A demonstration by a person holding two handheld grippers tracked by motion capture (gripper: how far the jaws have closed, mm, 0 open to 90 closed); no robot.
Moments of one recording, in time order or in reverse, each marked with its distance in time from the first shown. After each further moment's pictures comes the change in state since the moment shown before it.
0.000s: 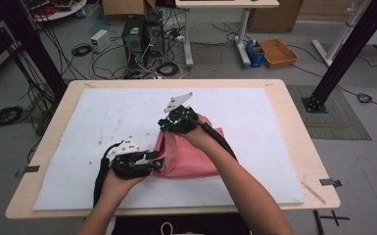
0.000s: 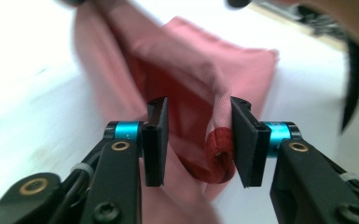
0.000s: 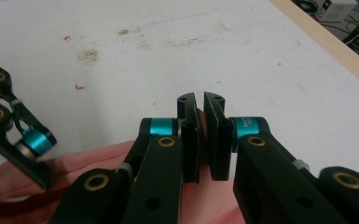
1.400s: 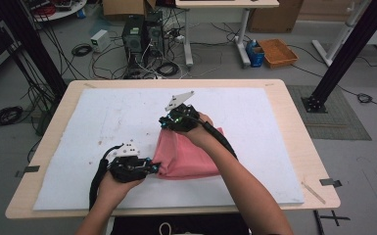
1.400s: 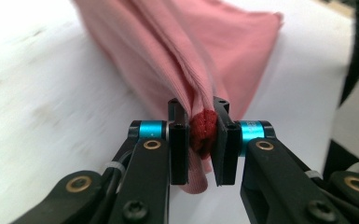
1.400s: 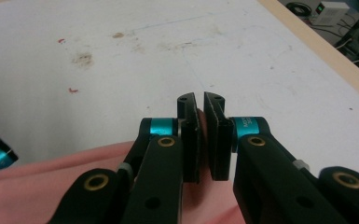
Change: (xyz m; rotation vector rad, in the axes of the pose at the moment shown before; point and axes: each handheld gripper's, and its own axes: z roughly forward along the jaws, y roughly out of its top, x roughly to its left) left arm -0.009 0.012 0.006 0.074 -0.130 0.008; right arm -0.006 0.000 -0.010 -0.015 -0.025 0.000
